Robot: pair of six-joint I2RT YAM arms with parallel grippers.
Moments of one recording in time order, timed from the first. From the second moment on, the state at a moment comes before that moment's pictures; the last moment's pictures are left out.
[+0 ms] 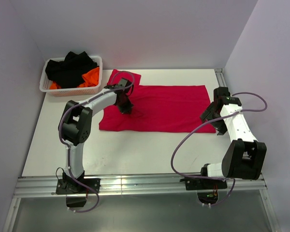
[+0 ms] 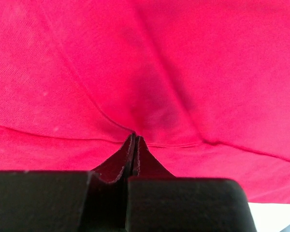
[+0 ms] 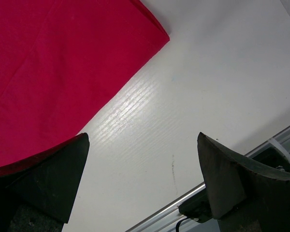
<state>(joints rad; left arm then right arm) -0.51 2.03 1.52 -0.66 -0.04 -0.97 -0.14 1.35 1.06 -1.03 0.23 0.68</state>
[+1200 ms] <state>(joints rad) -0.37 1.56 1.24 -0.82 -0.12 -0.92 -0.18 1.27 0.87 -0.88 0.02 0.68</state>
